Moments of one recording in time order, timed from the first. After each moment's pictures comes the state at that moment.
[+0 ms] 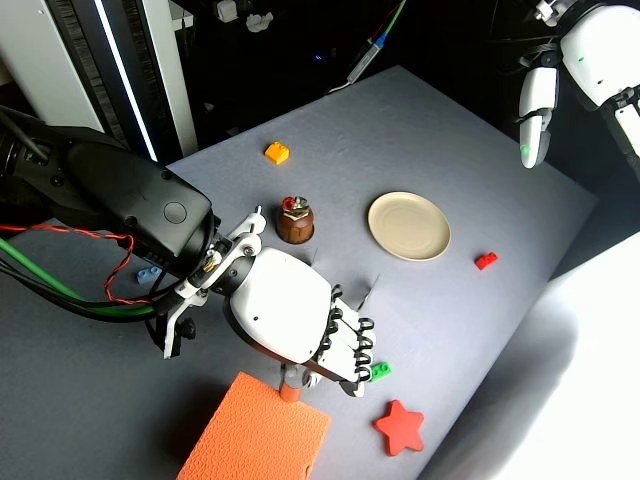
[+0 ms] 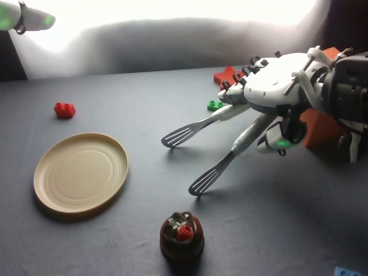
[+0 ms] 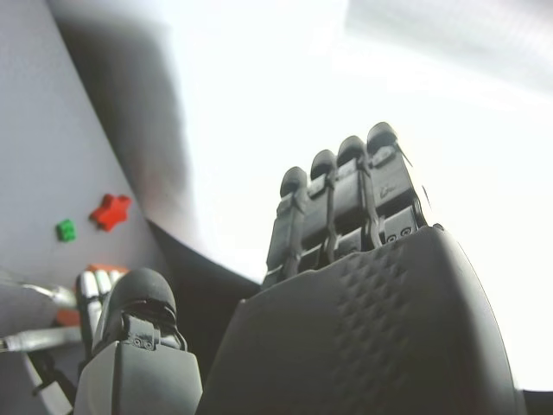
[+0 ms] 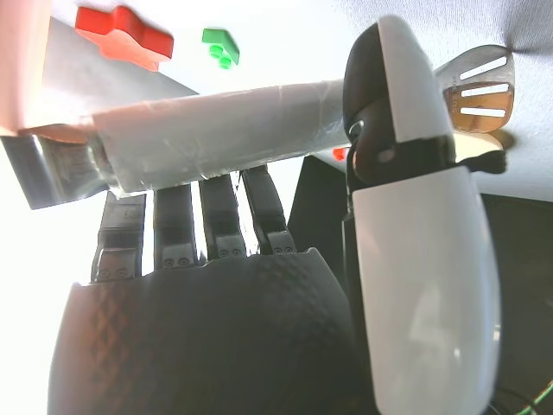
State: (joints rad) left arm -0.05 -0.83 1.28 1.69 0.02 -0.19; right arm -0.26 -1.23 1.15 1.90 0.28 -3.01
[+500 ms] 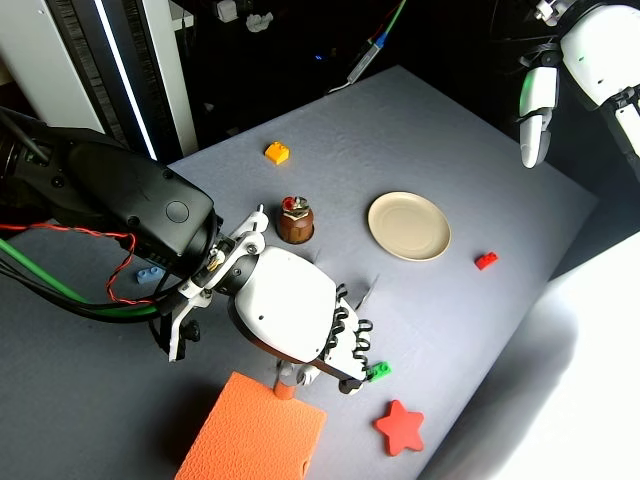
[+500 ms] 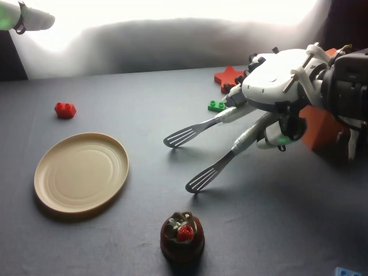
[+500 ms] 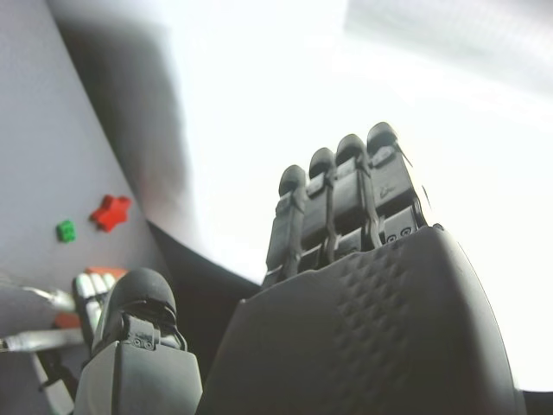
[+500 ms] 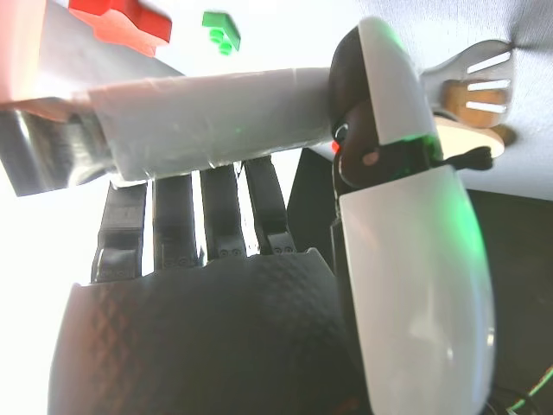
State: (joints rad) left arm -0.05 -0.83 1.28 1.69 0.02 -0.19; right arm -0.26 -1.23 1.16 1.88 0.27 -3.01
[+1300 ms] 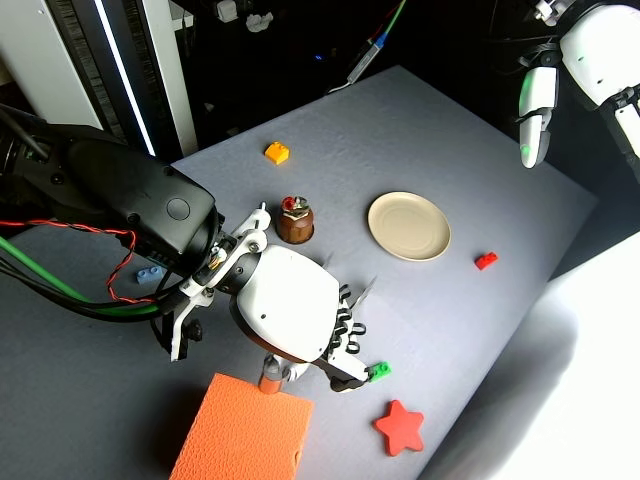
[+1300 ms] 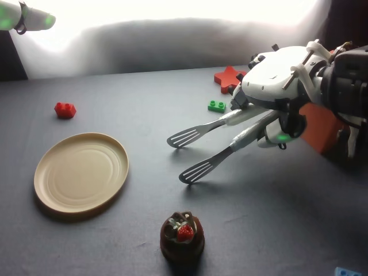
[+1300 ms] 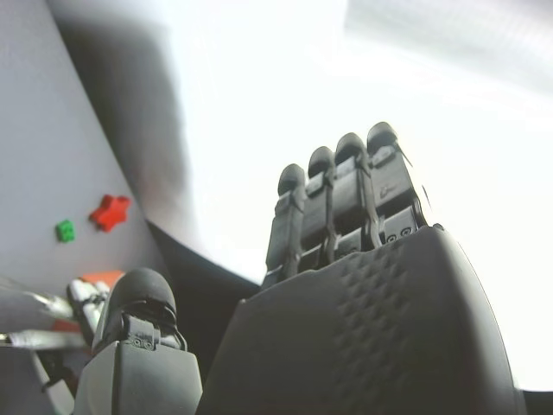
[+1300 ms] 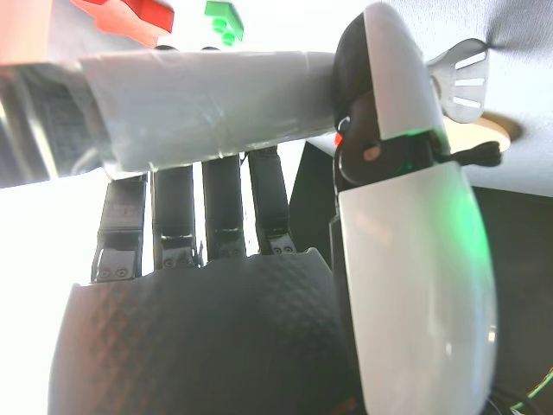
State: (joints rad) left arm -0.05 -0.83 1.28 1.69 0.03 -0.19; right arm -0.25 -1.23 1.16 1.88 0.27 -3.00
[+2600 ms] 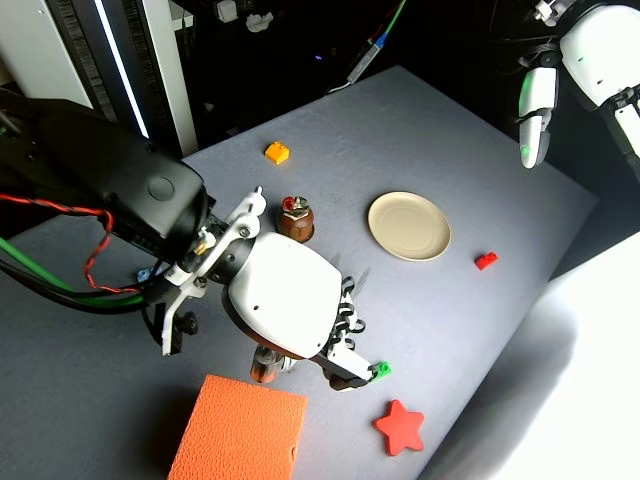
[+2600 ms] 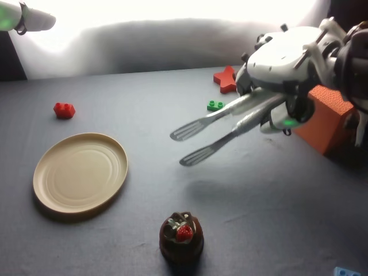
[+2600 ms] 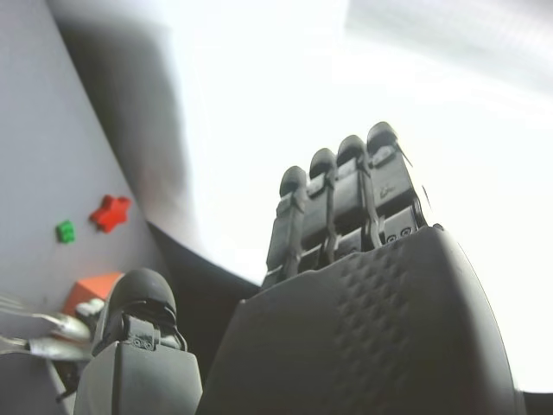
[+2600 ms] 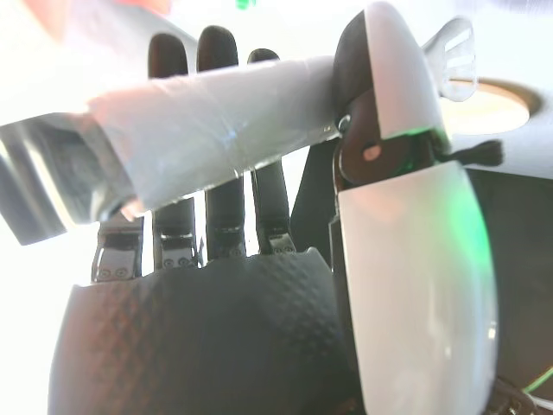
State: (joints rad) left arm -0.05 -0.83 1.28 1.69 0.03 -0.19; right arm -0.17 -1.16 1.08 1.89 0.29 -3.01
